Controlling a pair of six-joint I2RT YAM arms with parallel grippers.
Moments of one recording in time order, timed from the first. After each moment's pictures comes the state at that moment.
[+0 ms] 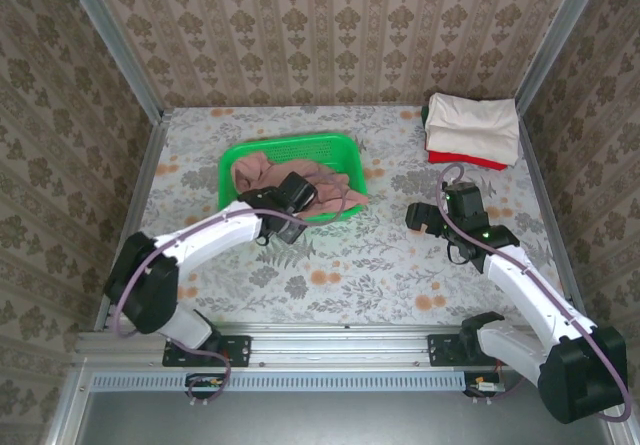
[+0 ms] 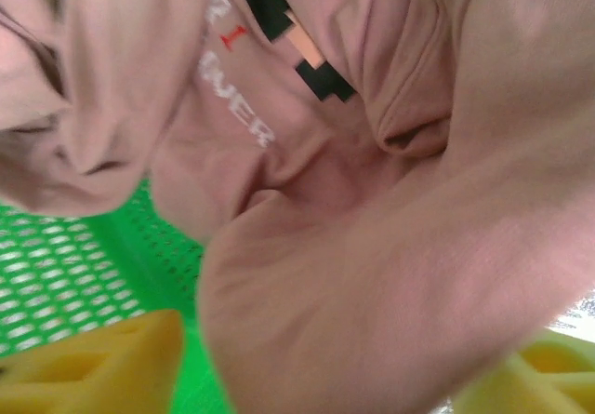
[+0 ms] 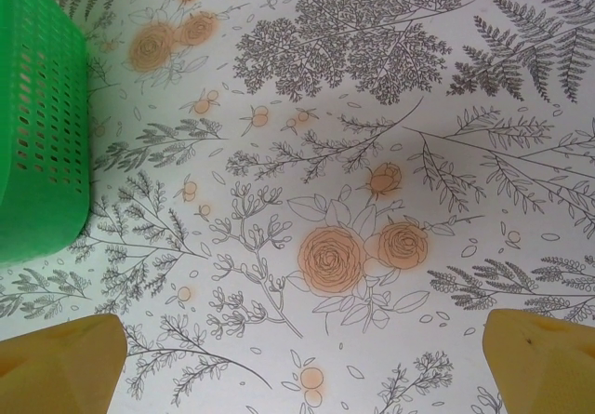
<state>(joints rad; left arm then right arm) -0.75 1.56 1.07 -0.71 -0.35 0.06 0.22 1.00 0.65 -0.45 0.05 0.42</state>
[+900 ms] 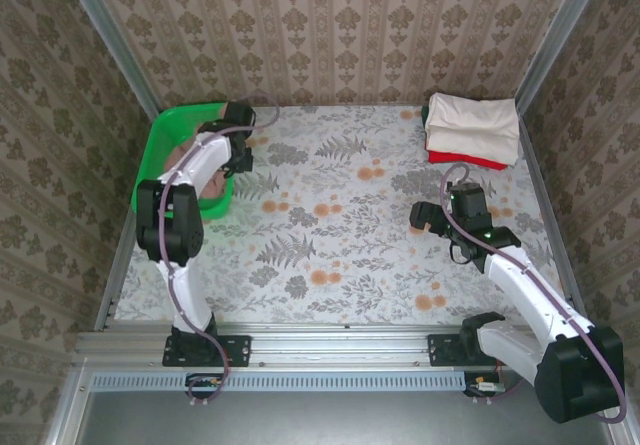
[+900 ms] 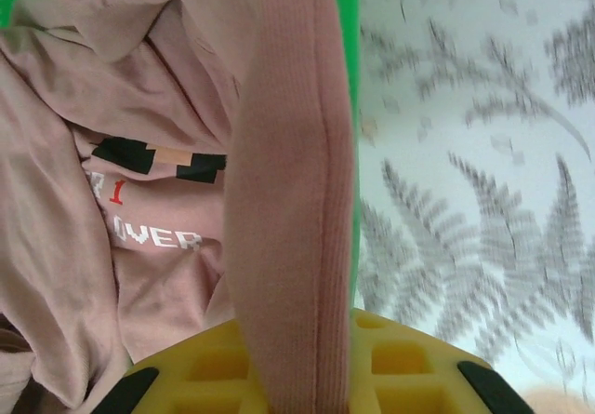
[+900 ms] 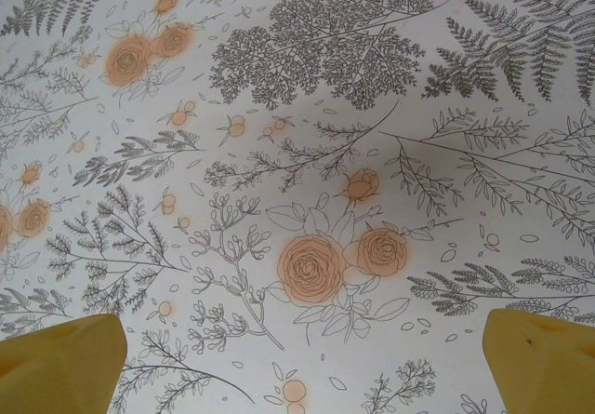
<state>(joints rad) -0.24 1.99 1.65 -0.84 -0.33 -0.11 0.17 1.00 0.63 -0.42 0.04 0.42</state>
